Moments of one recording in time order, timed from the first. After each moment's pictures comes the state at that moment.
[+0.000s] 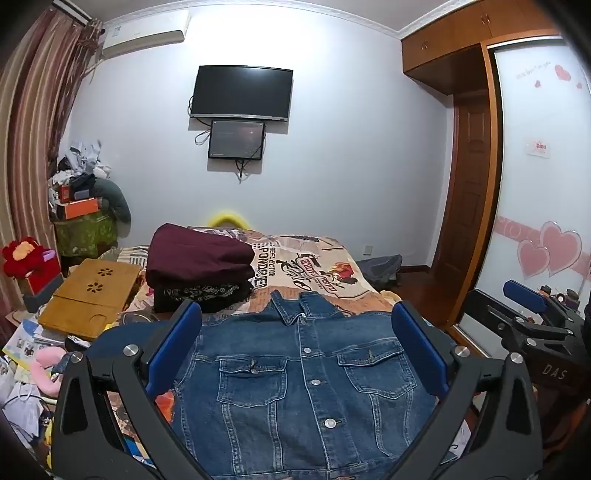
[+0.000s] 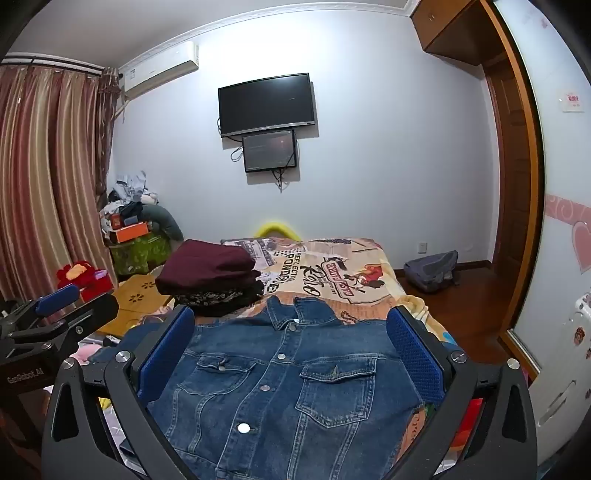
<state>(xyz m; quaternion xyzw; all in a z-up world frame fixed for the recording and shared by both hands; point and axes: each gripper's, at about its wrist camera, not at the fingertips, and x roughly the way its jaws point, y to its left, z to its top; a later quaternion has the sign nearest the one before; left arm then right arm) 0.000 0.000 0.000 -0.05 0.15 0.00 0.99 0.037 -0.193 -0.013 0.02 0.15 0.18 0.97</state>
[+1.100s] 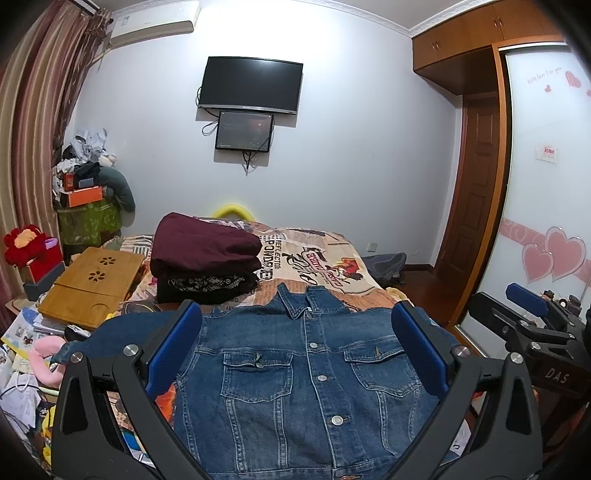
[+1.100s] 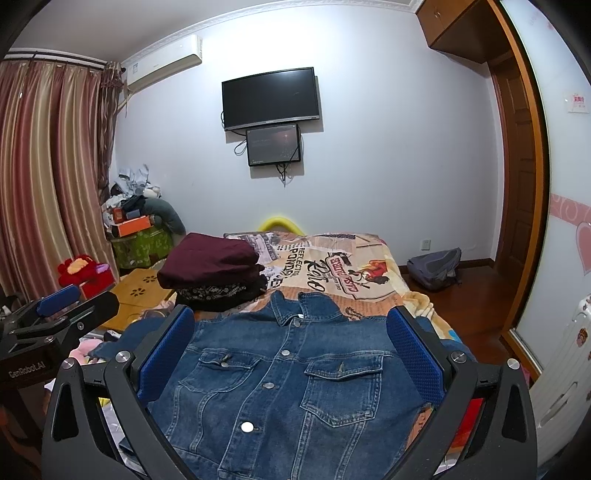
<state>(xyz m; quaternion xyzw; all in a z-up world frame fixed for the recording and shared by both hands) 0.008 0.017 -0.010 -0.07 0.16 0.01 0.98 0.041 -0.183 -0.018 0.01 0.16 0.19 0.97</state>
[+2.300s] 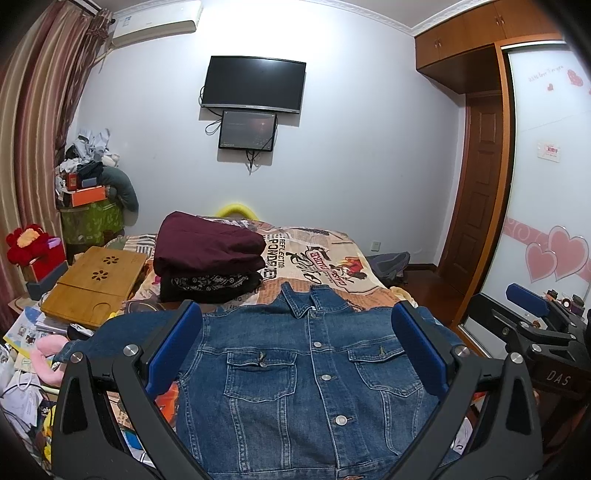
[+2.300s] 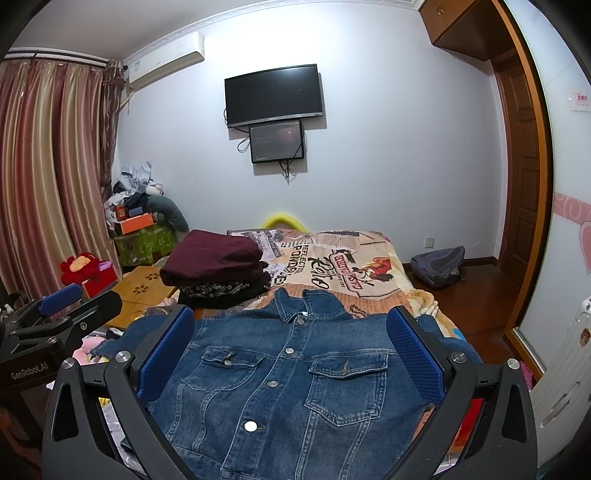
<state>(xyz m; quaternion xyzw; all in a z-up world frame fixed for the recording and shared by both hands) 0.007 0.015 -0.007 -0.06 0.16 0.02 0.98 0.042 -0.177 -0.022 0.01 0.16 0.19 0.97</state>
